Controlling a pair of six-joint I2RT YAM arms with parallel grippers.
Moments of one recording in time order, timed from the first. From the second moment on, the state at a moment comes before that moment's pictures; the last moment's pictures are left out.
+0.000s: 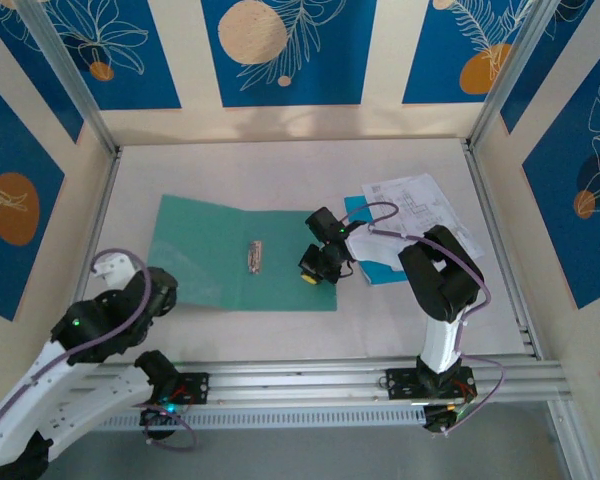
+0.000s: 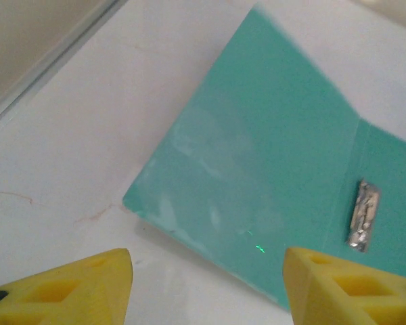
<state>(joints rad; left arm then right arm) -0.75 0.60 0.95 -1.36 -0.72 -1.09 0.65 1.85 1.09 -0.50 -0.31 1.16</state>
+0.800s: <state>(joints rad) -0.79 1.45 1.01 -0.77 -0.19 -0.76 0.20 1.55 0.97 -0.68 -0.28 0.90</state>
